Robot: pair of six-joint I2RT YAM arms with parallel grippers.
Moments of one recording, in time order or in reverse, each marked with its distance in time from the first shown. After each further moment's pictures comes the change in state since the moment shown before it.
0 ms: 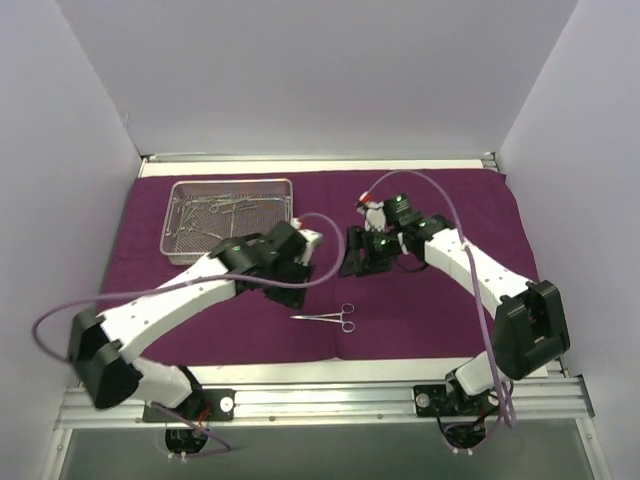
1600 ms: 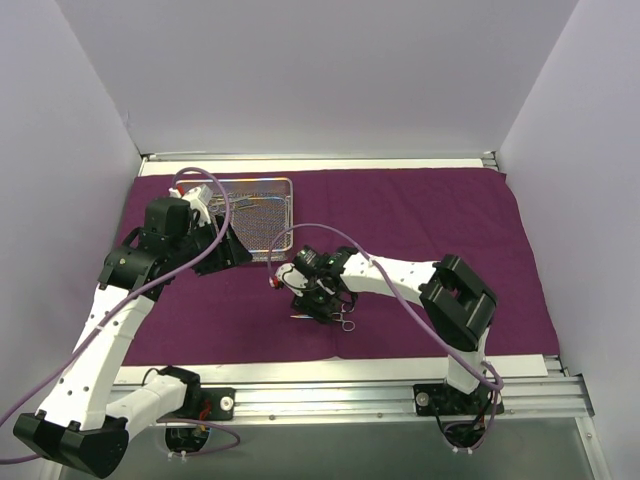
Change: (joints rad) left arm 0.603 -0.431 -0.048 -0.001 0.203 -0.172; right arm 0.534 0.356 0.134 -0.060 0.459 -0.644
